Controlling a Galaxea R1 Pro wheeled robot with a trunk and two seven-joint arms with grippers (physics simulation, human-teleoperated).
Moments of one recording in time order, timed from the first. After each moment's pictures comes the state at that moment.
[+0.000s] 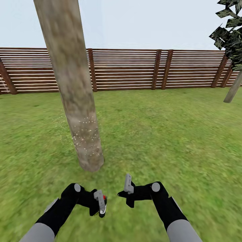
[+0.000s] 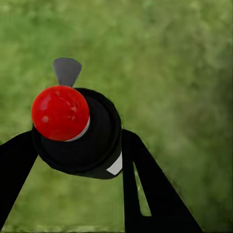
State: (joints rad) left arm -0.52 0.05 -0.23 -0.94 -0.69 0.25 -1.09; right arm -0.54 0.17 -0.04 -0.87 0.77 -0.19 1.13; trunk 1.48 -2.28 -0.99
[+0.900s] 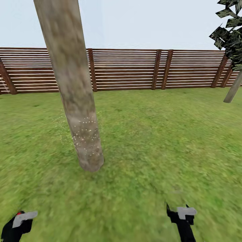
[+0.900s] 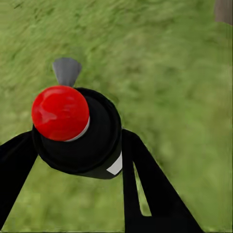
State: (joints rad) left arm -0.31 0.21 0.69 -0.54 -0.45 -0.32 -0.05; right arm -0.35 0.11 -0.79 -0.53 0.77 -0.58 -0.03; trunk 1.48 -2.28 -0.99
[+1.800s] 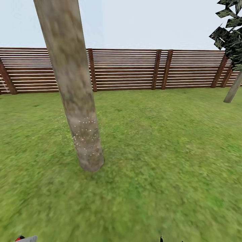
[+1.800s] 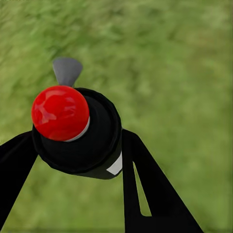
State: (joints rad) left arm -0.24 0.21 0.67 -0.32 -0.38 -0.45 -0.04; right arm -0.23 0.11 -0.84 -0.21 0.70 -0.83 -0.05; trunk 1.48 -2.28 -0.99
